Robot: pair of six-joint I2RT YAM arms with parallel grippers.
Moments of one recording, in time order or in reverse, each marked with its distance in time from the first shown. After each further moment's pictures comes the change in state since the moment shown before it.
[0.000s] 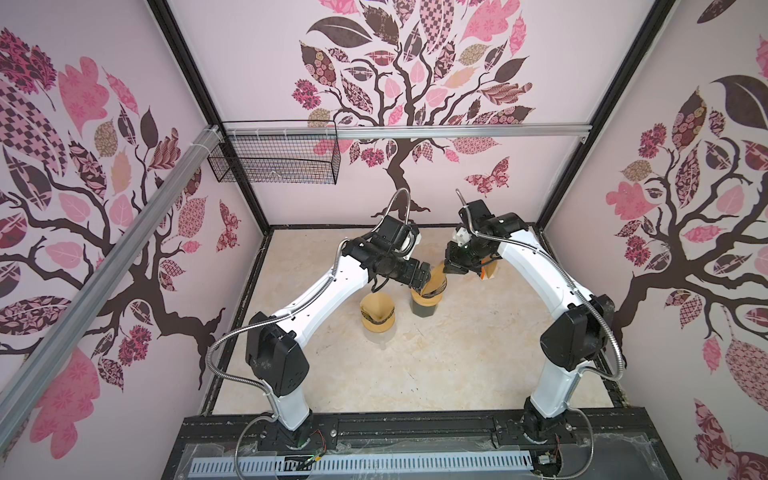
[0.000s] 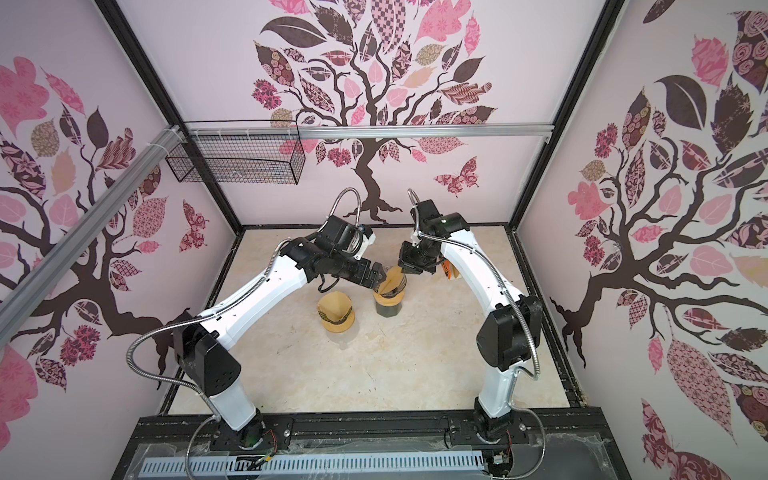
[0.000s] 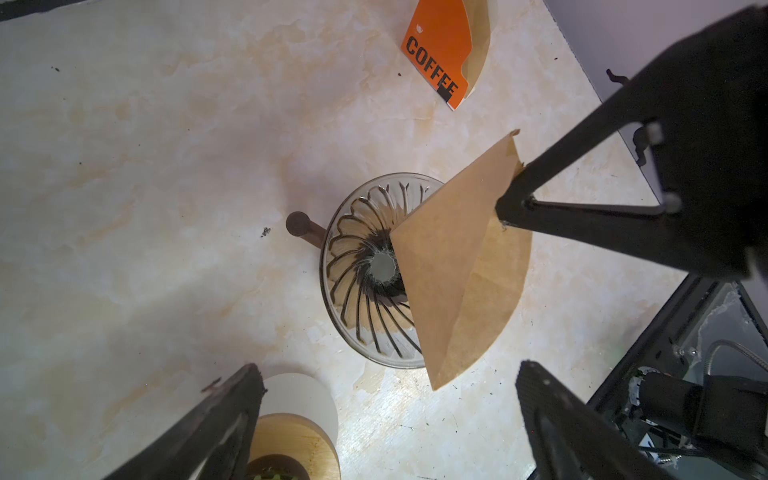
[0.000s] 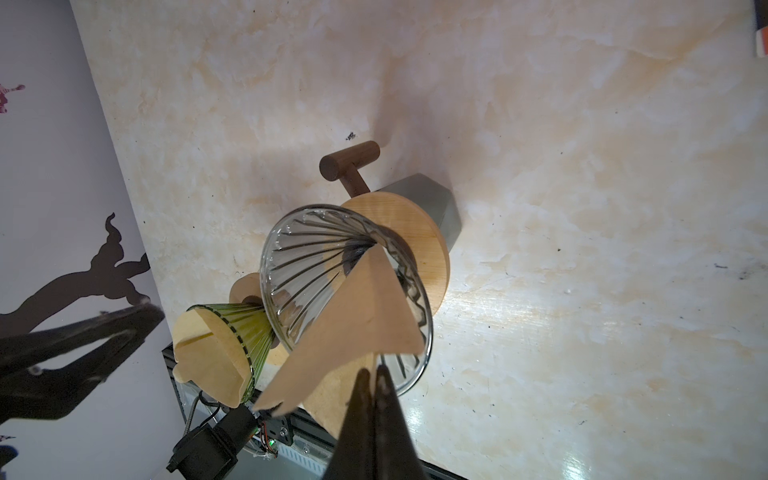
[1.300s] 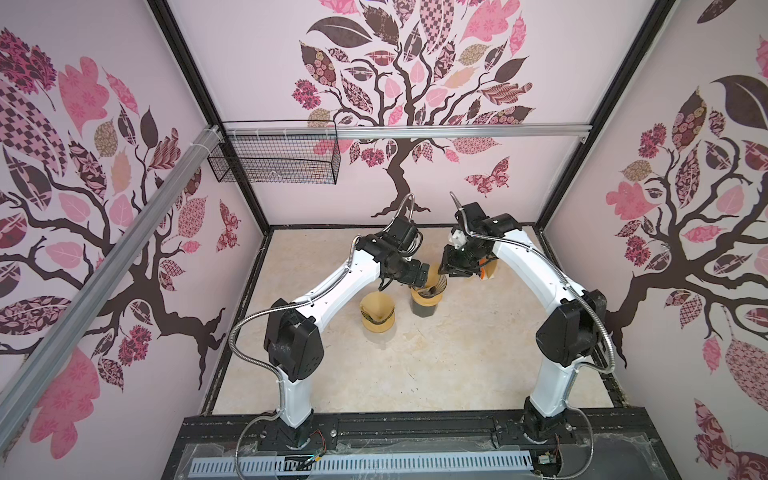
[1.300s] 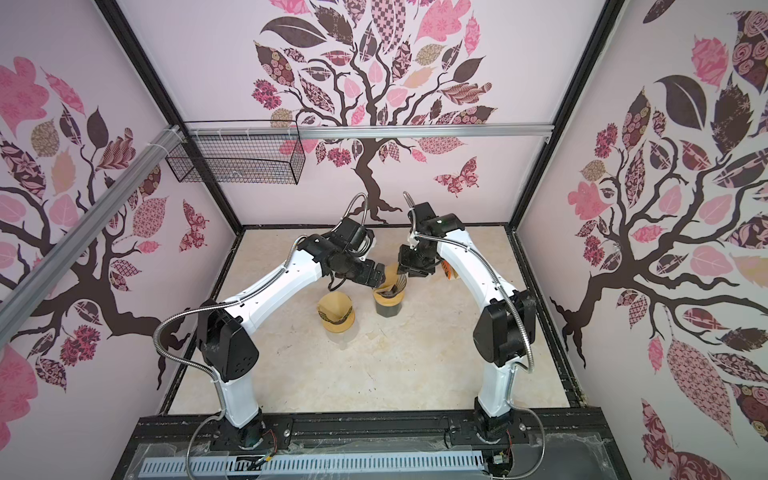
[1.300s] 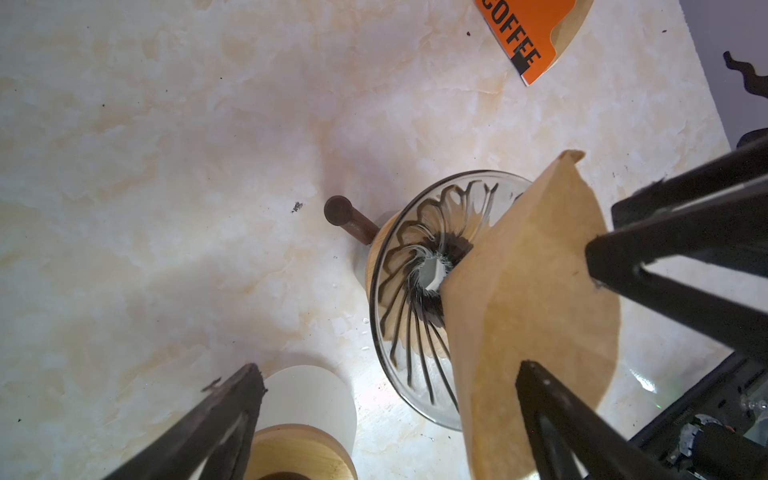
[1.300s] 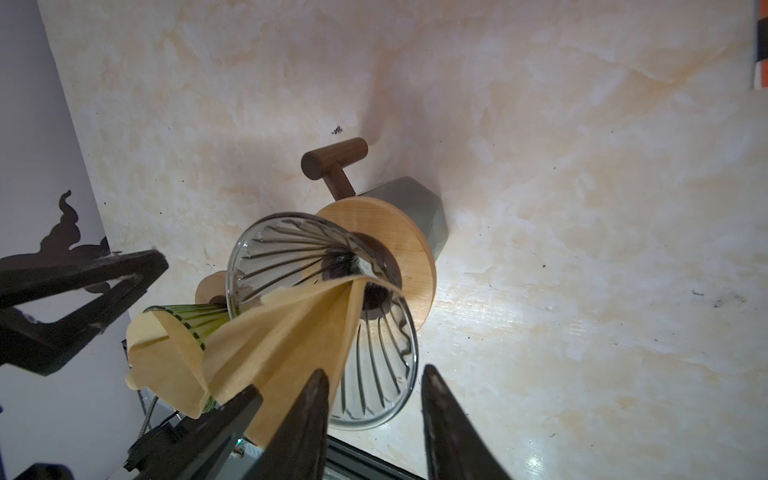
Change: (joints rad) left arm 0.000 0.131 0.085 -0.079 -0.101 -0.064; right arm 0.005 0.039 0.000 -0.003 0.021 -0.093
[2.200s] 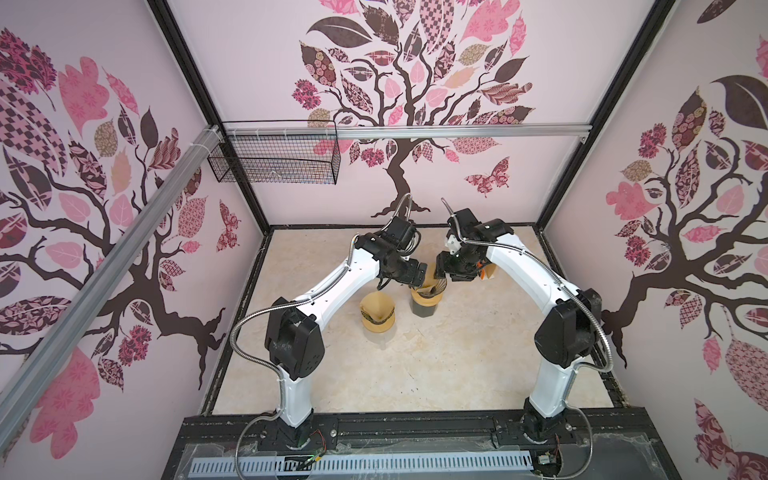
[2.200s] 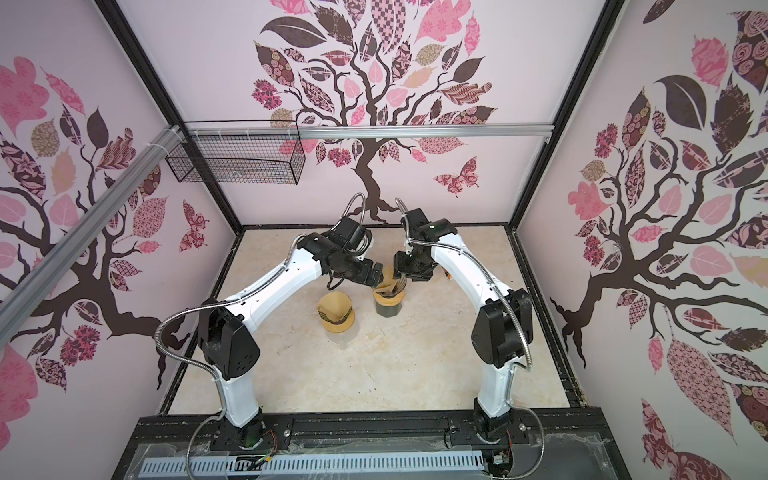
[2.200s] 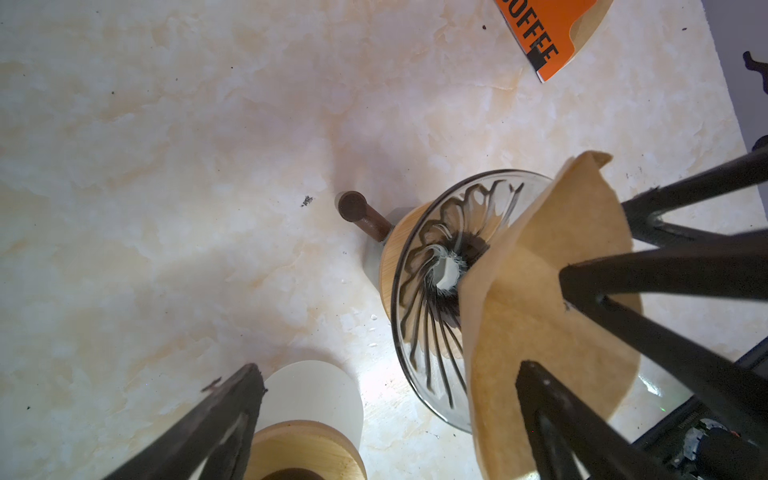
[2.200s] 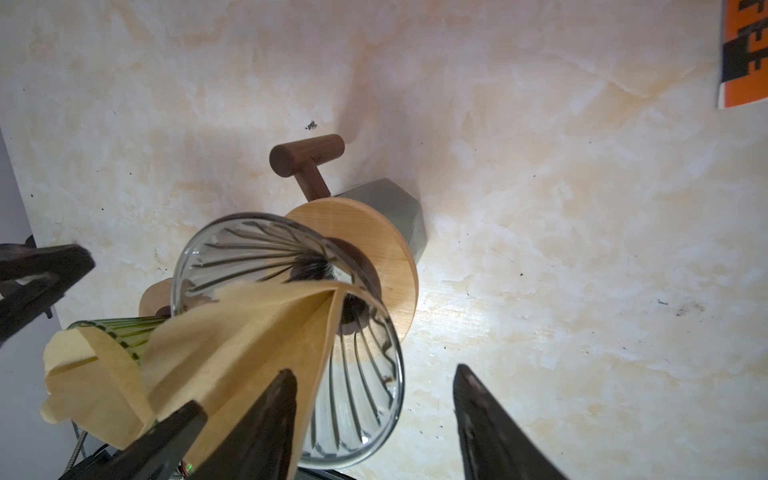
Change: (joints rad) left arm 0.016 0.010 0.011 -0.021 0.000 -0.003; right arm 0.041 -0.001 -0.055 0.034 0.096 -0.030
